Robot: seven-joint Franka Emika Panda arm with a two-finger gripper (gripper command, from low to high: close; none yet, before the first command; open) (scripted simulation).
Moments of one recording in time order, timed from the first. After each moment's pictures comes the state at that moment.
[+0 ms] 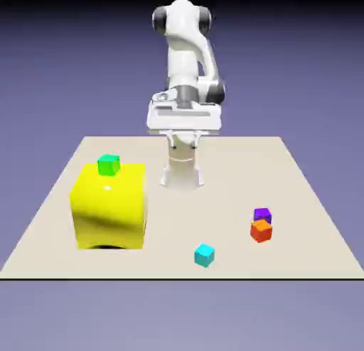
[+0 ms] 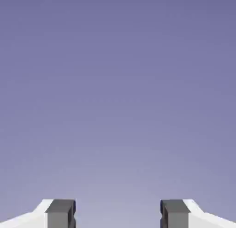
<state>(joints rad) 0.05 -0.53 0.00 -2.81 0.02 3.07 0.74</state>
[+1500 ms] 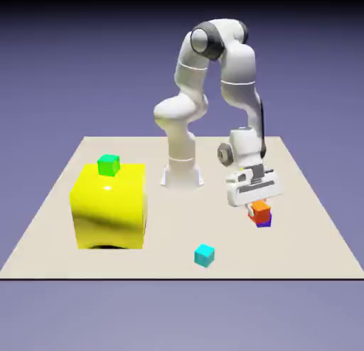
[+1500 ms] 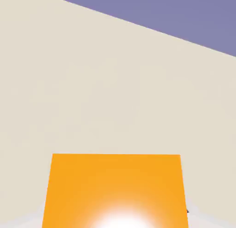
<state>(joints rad) 0.89 0.24 -0.10 -2.85 0.34 3.60 0.73</state>
